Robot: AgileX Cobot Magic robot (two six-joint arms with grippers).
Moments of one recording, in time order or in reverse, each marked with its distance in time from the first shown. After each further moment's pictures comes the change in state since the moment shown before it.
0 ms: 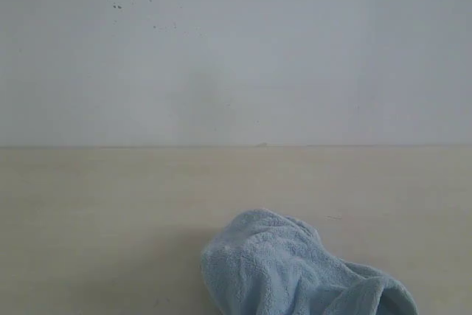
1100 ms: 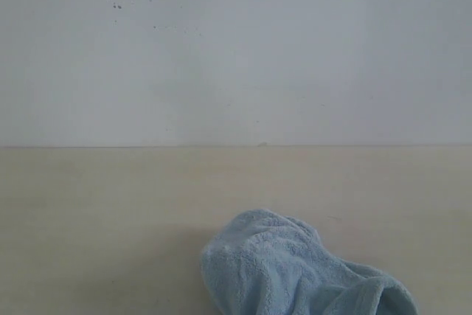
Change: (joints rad) left arm 0.000 0.000 0.000 -0.076 -0.110 -0.007; right arm 0.009 0.322 -0.741 -0.477 -0.406 0.470
